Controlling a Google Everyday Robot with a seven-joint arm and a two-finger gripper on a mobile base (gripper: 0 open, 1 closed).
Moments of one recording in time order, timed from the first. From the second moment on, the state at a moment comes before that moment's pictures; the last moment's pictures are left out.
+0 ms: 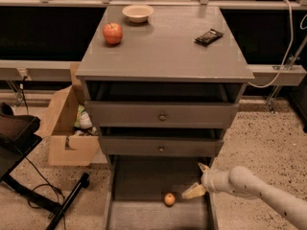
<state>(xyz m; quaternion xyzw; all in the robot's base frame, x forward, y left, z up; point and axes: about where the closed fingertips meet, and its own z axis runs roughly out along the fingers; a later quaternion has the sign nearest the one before) 0.561 -0.181 0.327 -0.44 0.81 0.19 0.34</state>
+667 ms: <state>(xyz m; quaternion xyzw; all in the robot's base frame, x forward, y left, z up) 0.554 -0.141 0.296 -0.48 0.78 0.21 0.34</state>
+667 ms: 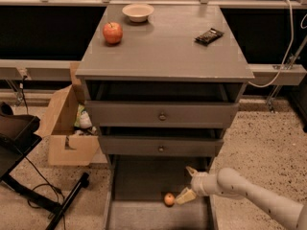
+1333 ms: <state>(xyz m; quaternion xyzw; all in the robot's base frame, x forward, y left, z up) 0.557 -0.106 0.190 -0.53 0.76 0.25 0.28</state>
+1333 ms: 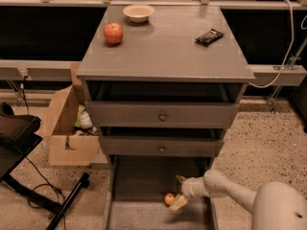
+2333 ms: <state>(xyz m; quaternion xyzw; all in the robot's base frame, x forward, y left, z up) 0.534 -0.082 0.126 -0.54 0.74 0.30 0.24</state>
